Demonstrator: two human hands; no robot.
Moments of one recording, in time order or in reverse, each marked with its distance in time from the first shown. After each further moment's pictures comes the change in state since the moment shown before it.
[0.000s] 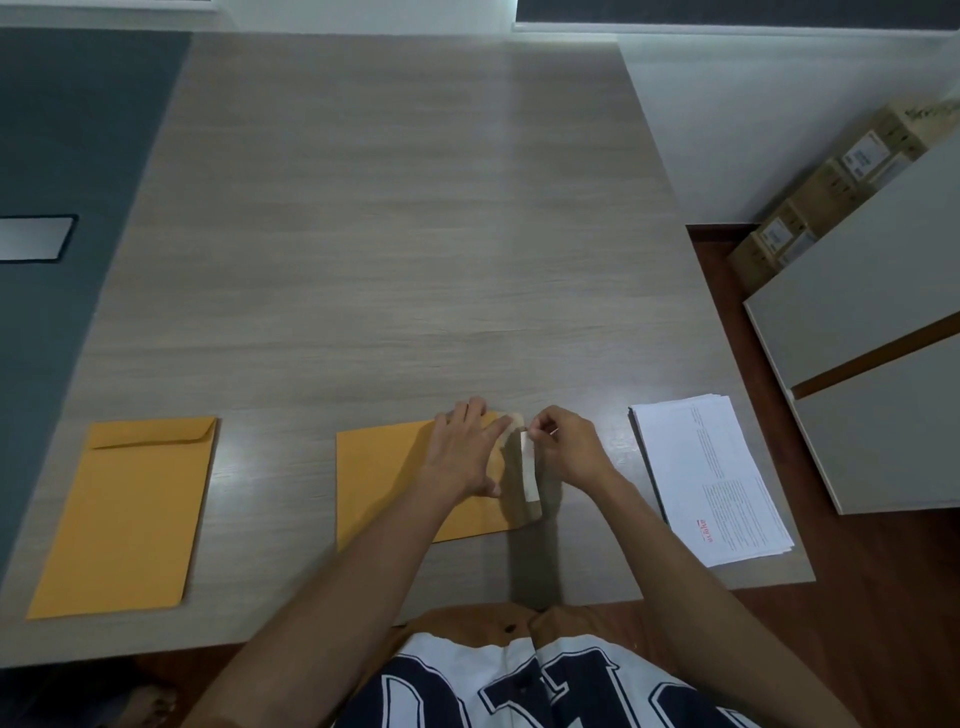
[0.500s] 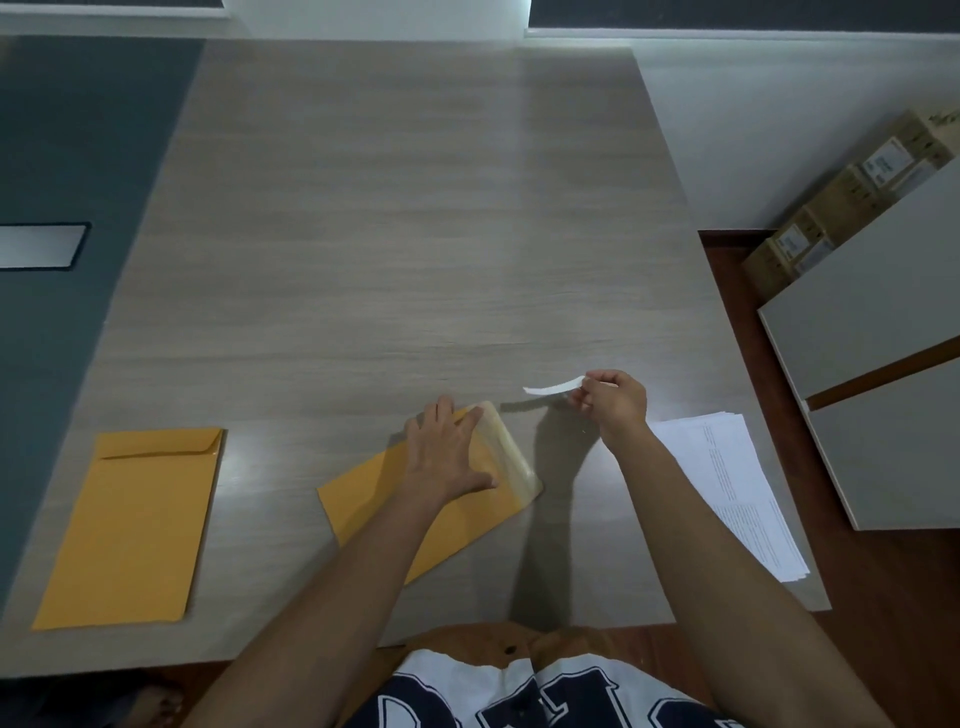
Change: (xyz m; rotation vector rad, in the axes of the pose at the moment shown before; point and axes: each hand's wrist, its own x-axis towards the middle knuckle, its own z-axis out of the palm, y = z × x) left_hand 0.004 -0.028 -0.006 -0.108 0.012 -0.220; right_hand 0.068 -0.006 -0.041 0.801 0.335 0.425
